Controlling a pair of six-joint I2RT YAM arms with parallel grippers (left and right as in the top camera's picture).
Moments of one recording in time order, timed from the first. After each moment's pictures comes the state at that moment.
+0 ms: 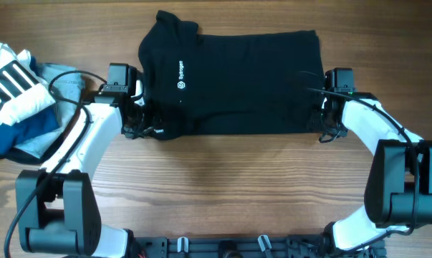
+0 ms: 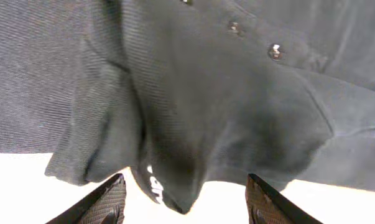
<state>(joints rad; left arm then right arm) -0.08 1.64 1.04 -0.73 0.23 -0.48 -0.03 1.77 0.98 -0.60 0.08 0.26</state>
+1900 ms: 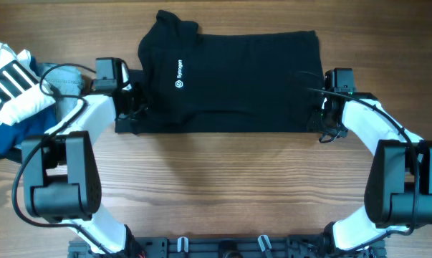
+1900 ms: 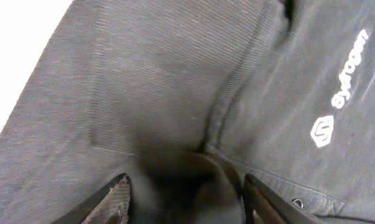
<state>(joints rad) 0.04 1.85 1.05 -0.33 0.20 -0.47 -0.03 1.77 0.98 -0.60 0.08 0.26</state>
